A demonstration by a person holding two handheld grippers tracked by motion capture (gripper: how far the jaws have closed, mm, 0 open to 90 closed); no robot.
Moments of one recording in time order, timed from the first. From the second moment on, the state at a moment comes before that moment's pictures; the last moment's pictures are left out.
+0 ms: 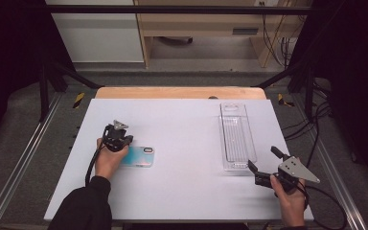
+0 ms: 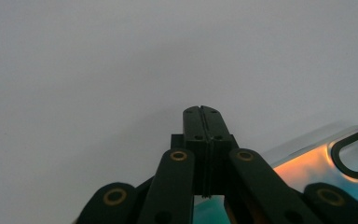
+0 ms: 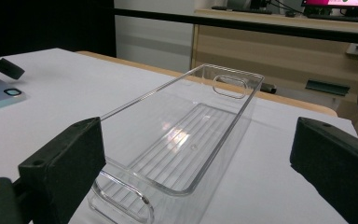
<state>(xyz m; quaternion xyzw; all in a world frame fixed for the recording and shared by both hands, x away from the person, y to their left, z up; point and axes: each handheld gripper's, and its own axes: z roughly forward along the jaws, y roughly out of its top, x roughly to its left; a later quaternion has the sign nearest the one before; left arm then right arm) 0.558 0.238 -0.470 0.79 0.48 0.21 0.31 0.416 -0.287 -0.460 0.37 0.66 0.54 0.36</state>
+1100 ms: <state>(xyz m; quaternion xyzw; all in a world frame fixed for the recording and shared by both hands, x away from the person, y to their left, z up) 0.509 0.230 -0.478 0.81 0.44 0.18 0.34 0.416 -0.286 -0.461 0.37 0.67 0.54 0.36</state>
